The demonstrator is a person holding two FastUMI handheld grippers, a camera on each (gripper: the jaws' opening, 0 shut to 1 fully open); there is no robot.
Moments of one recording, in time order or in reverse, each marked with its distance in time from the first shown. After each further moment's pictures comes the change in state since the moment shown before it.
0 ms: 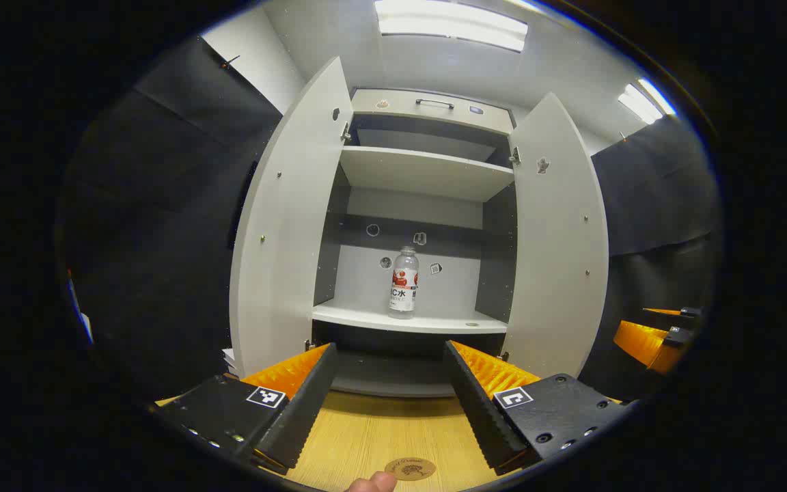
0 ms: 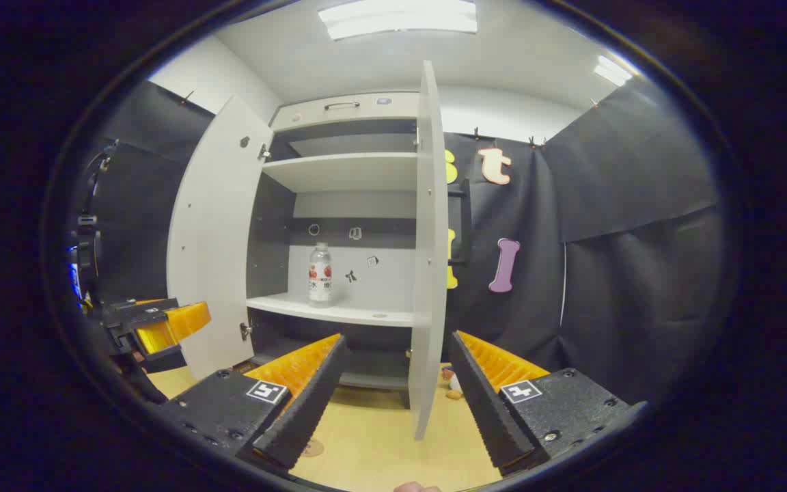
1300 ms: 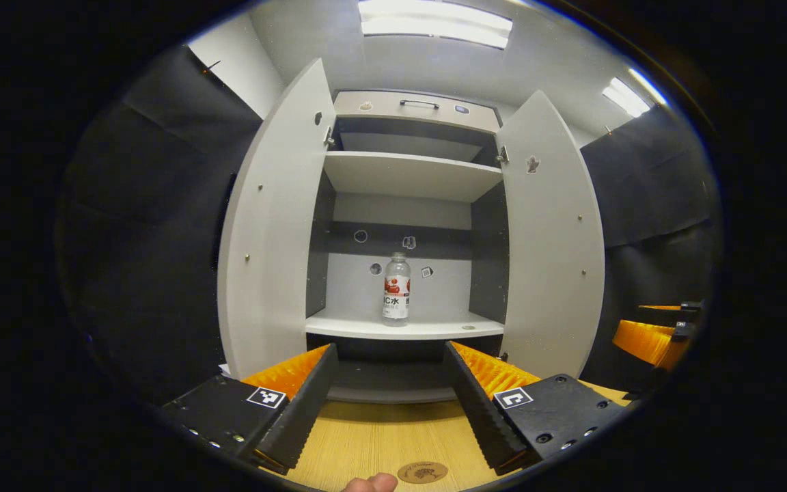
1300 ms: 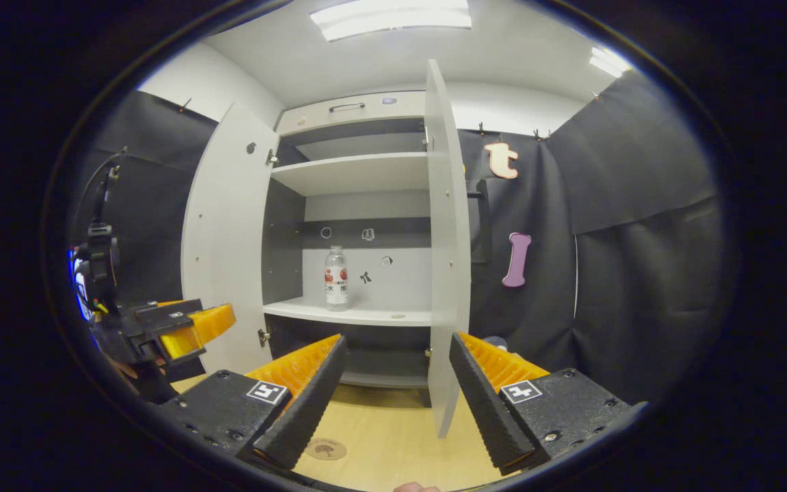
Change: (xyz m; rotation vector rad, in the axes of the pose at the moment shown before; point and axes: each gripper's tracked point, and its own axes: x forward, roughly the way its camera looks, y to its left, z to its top) left arm 0.030 -0.005 0.018 0.062 -0.003 -0.080; right arm -0.006 0.016 0.001 0.025 0.046 0.028
